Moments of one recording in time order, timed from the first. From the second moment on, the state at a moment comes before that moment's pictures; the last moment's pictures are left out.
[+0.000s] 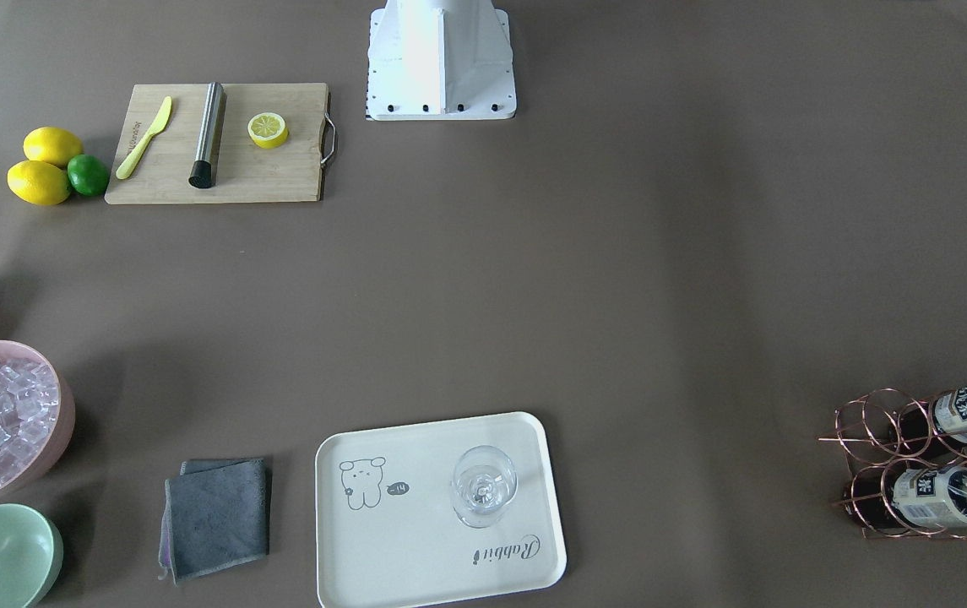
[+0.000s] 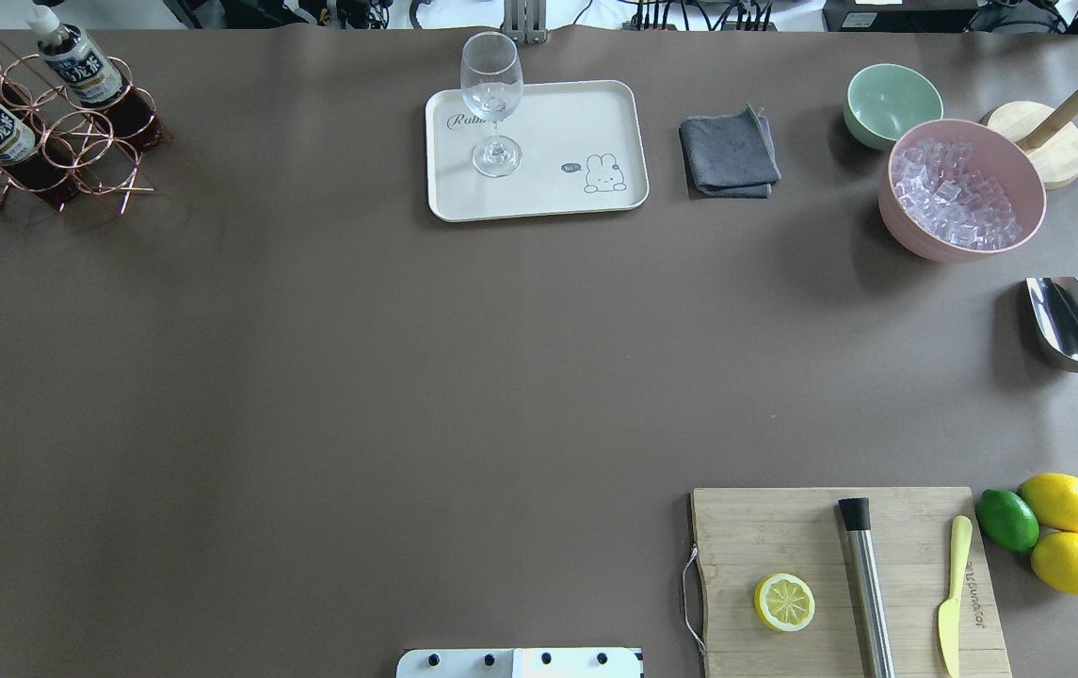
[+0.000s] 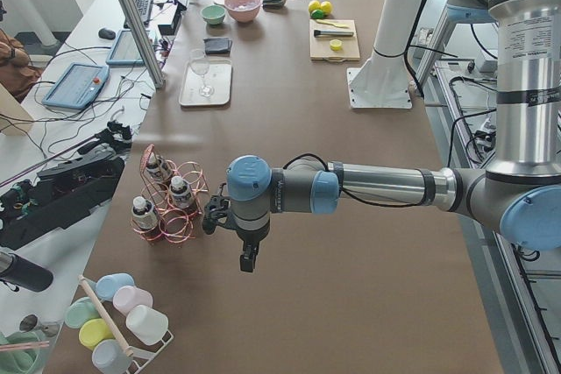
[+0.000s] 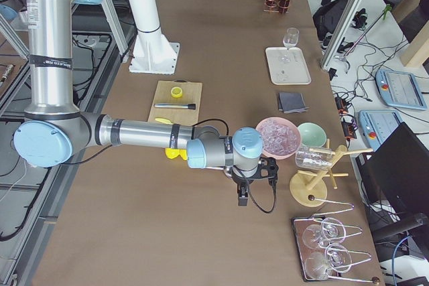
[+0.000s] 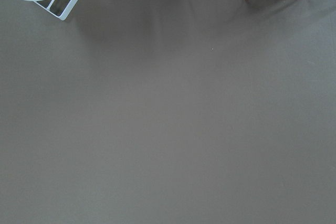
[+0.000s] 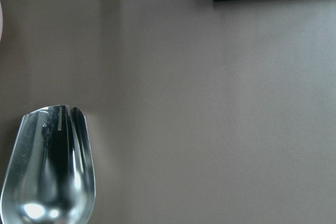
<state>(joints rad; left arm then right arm) -1.61 -1.48 -1.73 -1.54 -2.32 0.14 1.51 -1.61 1.55 -1.39 2.29 0.12</state>
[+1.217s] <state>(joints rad) -1.61 -1.47 -1.71 -1.56 -2.35 0.13 1.55 -1.65 1.56 -1.39 2.32 0.11</state>
